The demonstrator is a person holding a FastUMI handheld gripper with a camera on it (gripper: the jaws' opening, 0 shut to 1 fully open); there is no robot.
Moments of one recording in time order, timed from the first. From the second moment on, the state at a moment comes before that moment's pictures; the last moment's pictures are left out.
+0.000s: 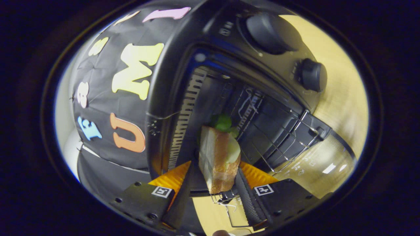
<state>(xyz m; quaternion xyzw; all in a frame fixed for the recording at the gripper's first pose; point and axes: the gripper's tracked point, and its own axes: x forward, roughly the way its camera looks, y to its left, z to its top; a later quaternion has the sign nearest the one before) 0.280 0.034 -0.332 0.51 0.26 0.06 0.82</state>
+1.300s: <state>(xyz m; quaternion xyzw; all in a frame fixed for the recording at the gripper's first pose) 0.106 0.037 -0.278 0.07 0.31 0.07 0.95</state>
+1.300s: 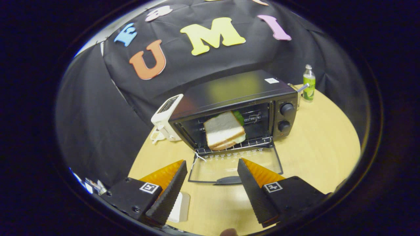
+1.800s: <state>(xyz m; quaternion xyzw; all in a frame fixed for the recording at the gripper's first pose) 0.076 0.025 -0.360 0.02 0.34 0.02 0.94</state>
